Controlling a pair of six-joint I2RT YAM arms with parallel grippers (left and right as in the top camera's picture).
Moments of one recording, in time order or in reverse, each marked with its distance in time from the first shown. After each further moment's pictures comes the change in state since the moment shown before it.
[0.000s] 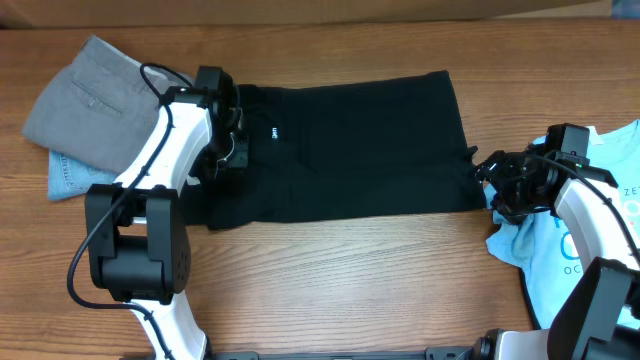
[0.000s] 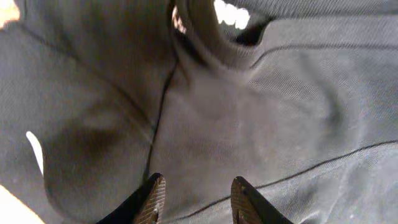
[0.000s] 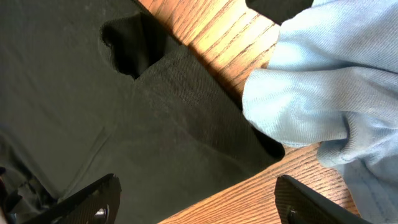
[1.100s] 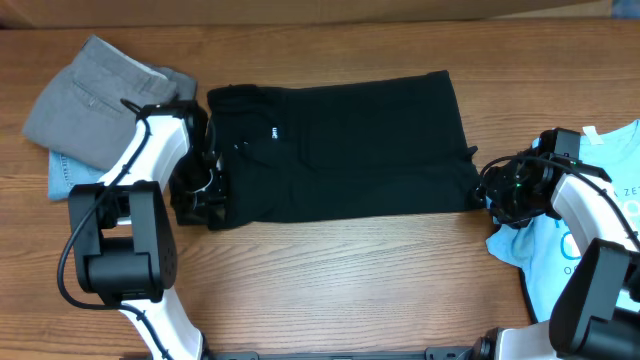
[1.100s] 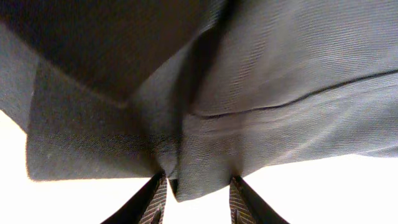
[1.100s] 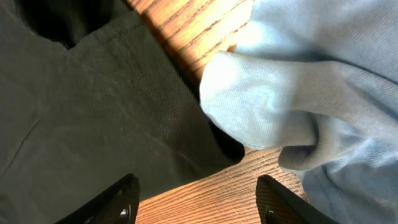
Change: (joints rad) left arm 0.126 0.000 -0.138 -0.220 0.048 0.015; right arm -0.001 0.068 0.000 -0.051 0.060 -0.179
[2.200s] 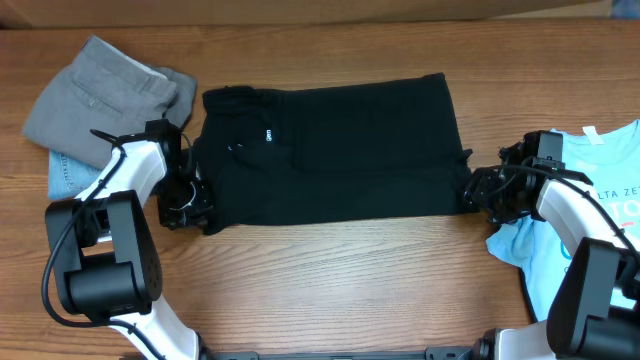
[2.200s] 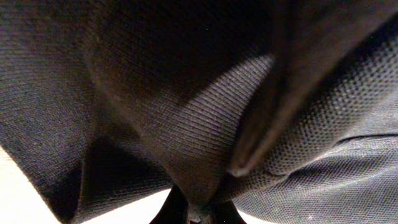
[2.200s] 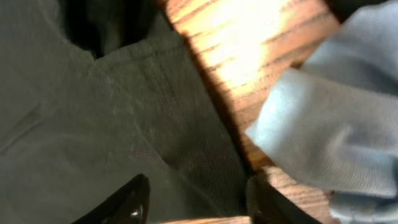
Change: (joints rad) left arm 0.120 -0.064 -0.191 0.234 0.040 -0.071; right arm 0.067 0.000 -0.068 0.140 0.000 -0.074
